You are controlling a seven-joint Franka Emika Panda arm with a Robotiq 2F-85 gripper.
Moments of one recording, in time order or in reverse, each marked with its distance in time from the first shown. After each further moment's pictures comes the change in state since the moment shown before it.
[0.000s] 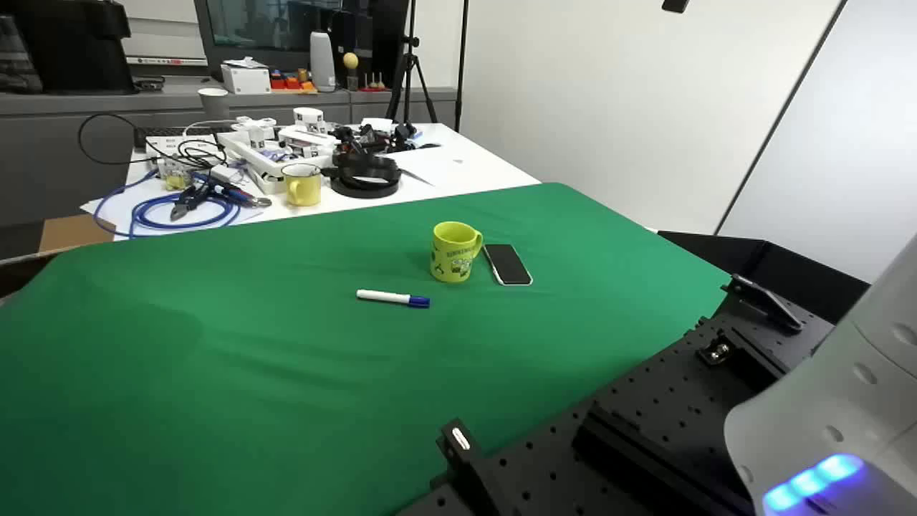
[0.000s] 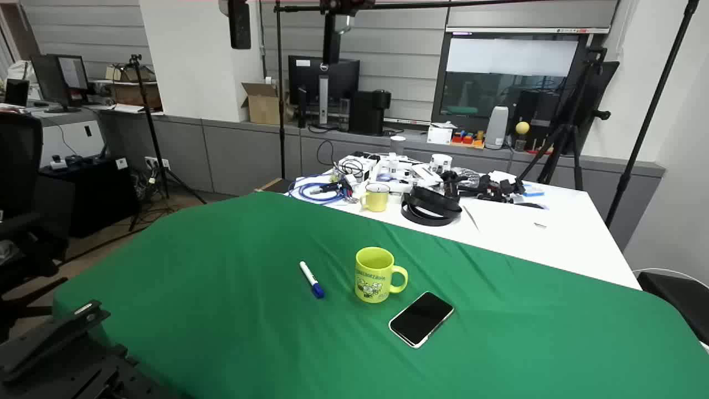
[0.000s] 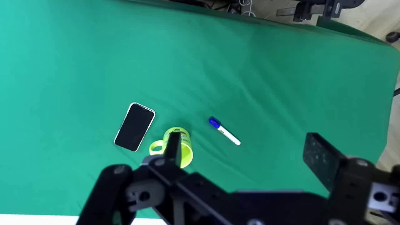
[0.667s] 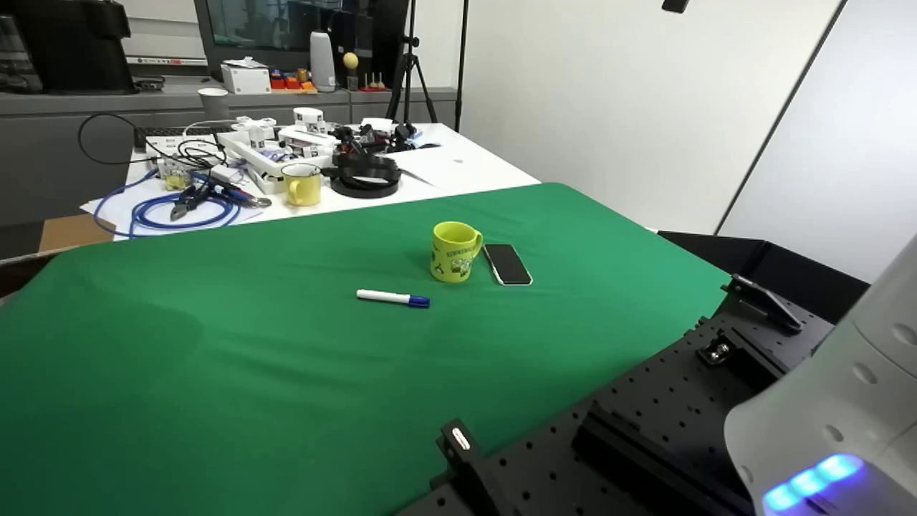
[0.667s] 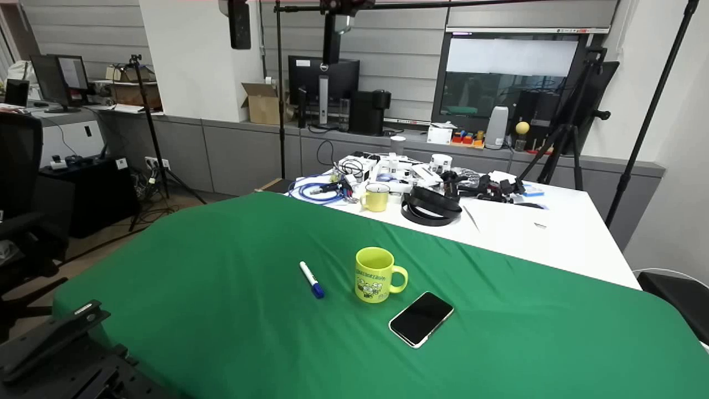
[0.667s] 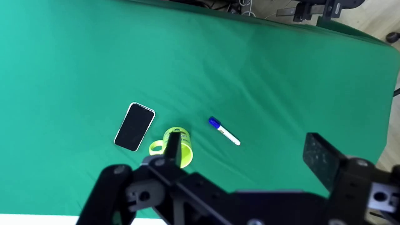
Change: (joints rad) arm 0.000 0.000 0.000 0.000 0.000 0.000 -0.002
